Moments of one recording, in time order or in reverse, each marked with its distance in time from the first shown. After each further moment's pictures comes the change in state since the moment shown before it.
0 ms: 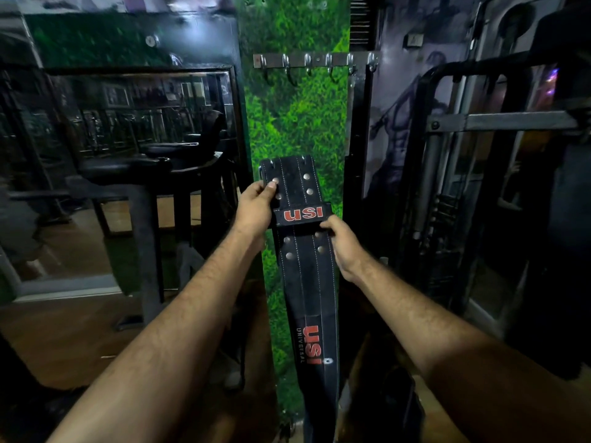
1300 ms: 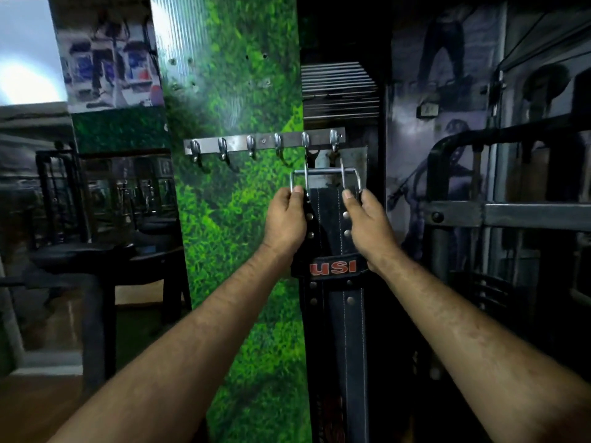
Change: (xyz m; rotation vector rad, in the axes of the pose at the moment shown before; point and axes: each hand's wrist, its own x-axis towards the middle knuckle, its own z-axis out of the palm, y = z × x) left_hand 0.233 0.000 0.253 0.303 0.163 0.382; right_hand 0.266 -0.152 -0.203 -0.118 0.168 -0.589
